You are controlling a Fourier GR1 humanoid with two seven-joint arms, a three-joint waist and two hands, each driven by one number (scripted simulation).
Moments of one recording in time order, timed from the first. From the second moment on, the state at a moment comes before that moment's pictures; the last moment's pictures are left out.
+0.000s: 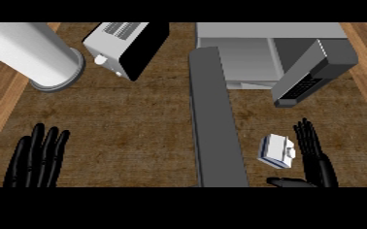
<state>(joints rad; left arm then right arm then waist) 0.45 0.02 -0.30 -2.33 -0.10 0.08 -0.04 0.06 -0.12 -0.20 -1.04 0.00 0.20 -0.75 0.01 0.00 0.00</state>
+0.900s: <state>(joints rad) 0.44 0.04 -0.30 -2.31 -0.10 0.09 -0.05 -0.19 -0.20 -0.20 -0.48 0.13 0.13 -1.05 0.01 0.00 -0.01</state>
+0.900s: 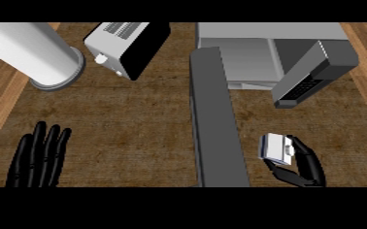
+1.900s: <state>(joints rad) 0.49 0.07 -0.23 -2.33 -0.01 0.07 -0.07 -0.12 -0.13 -0.10 -0.73 0.05 0.19 -1.01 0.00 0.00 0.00</state>
